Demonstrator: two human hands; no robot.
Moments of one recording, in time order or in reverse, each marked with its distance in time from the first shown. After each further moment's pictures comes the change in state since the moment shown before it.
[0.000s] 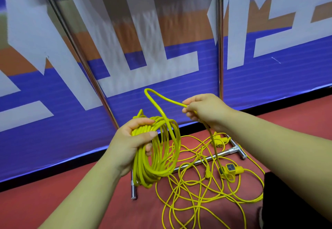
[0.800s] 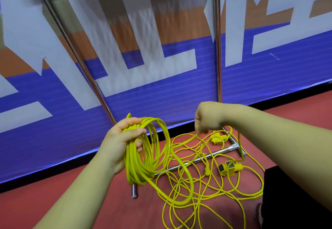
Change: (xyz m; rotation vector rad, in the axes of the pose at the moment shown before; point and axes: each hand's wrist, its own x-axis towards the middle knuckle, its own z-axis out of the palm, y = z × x) left_hand 0.005 0.002 -0.013 -0.084 0.104 -0.062; right_hand 0.000 -0.001 -0.029 -1.221 -0.381 -0.081
